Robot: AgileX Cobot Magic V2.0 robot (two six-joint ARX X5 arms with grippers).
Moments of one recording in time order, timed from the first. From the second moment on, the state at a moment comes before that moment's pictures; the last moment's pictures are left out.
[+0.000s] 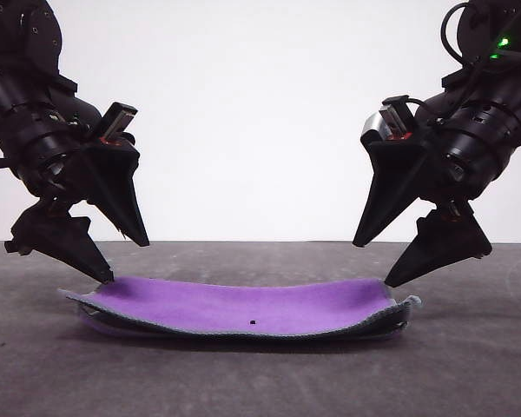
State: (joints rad) left_arx -0.24 1.87 1.30 -1.01 0.73 0.20; right_arx 0.25 1.81 1.19 -0.91 -0.81 -0.19
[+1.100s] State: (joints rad) left_arx -0.11 1.28 1.26 -0.70 0.46 0.14; right_arx 0.18 1.17 1.08 -0.50 -0.39 -0.17
